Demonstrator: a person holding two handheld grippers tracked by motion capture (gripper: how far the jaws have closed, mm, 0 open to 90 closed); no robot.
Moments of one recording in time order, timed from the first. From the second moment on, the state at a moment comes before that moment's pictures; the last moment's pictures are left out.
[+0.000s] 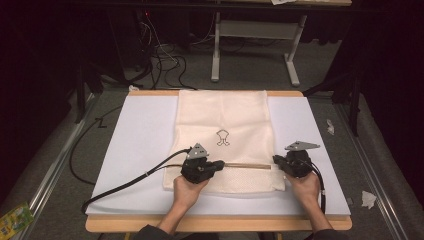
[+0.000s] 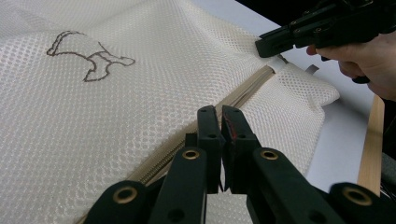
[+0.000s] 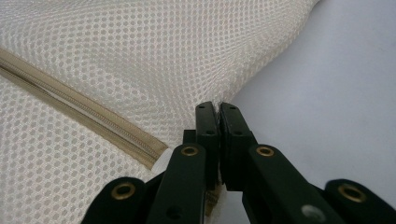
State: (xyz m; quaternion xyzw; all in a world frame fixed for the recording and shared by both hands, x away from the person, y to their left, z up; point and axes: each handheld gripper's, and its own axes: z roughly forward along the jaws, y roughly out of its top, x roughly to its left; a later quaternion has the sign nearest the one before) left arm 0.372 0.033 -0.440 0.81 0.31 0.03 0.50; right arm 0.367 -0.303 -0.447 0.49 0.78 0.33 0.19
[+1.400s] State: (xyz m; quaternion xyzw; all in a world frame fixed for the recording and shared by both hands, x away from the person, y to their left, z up) left arm 0.372 0.064 -0.436 0.80 0.33 0.04 0.51; right arm 0.369 -0.301 -0.447 0.49 0.78 0.33 0.19
